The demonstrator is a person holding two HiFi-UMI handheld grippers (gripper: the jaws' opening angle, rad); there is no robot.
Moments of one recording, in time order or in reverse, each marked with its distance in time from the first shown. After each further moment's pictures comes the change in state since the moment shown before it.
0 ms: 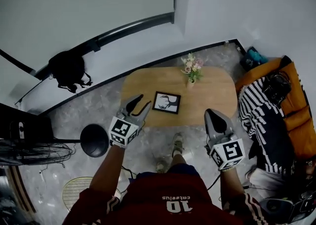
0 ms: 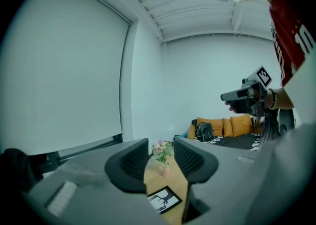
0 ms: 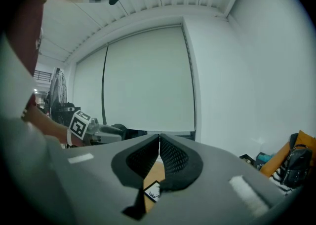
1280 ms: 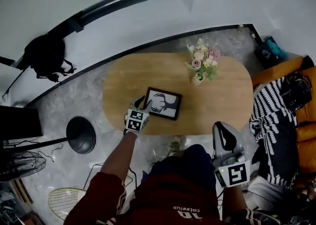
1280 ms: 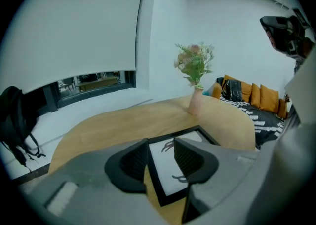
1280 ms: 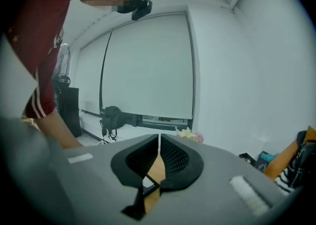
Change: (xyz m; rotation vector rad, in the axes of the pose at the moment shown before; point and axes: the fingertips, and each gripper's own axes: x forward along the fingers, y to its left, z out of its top) left arm 0.207 0.074 -0.402 -0.194 0.423 0.157; right arm 0.107 -0.091 -0.169 -0.082 0.081 0.010
